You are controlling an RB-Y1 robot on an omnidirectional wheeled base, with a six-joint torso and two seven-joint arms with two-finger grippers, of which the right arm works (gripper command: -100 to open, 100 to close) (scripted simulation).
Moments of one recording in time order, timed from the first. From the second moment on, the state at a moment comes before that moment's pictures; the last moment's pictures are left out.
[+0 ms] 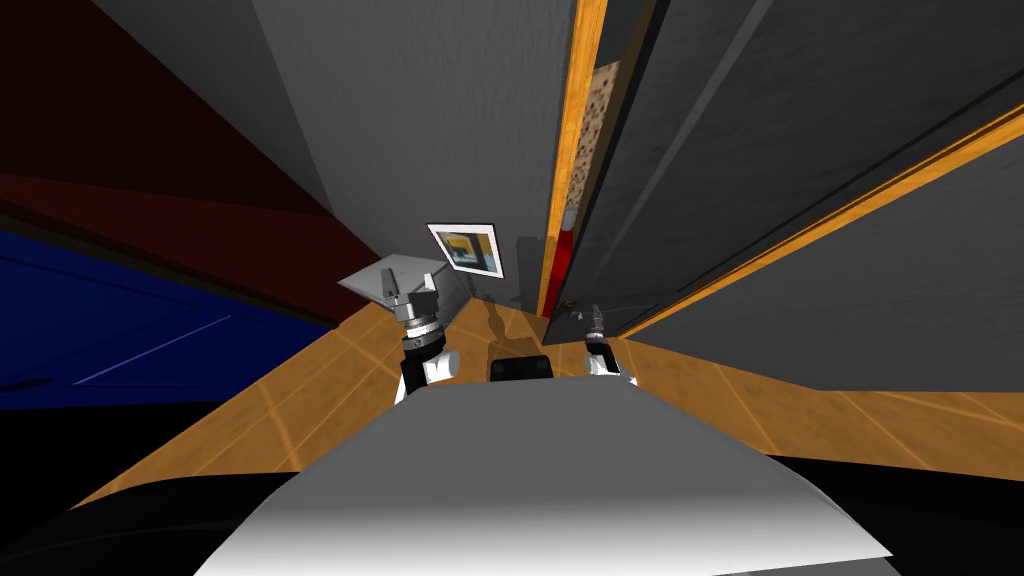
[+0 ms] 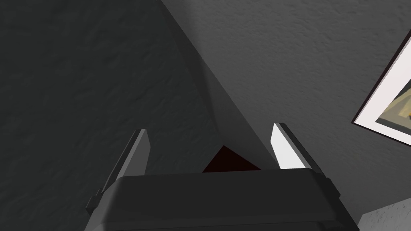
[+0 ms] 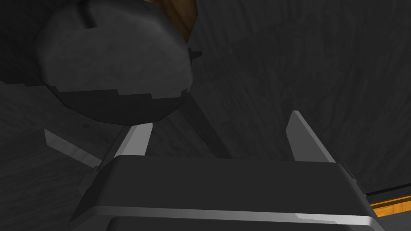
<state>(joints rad) 0.14 -0.30 0.05 -0.94 -0.36 -0.81 -0.43</state>
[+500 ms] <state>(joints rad) 0.12 -0.30 0.05 -0.91 -0.37 -0.83 -0.47</state>
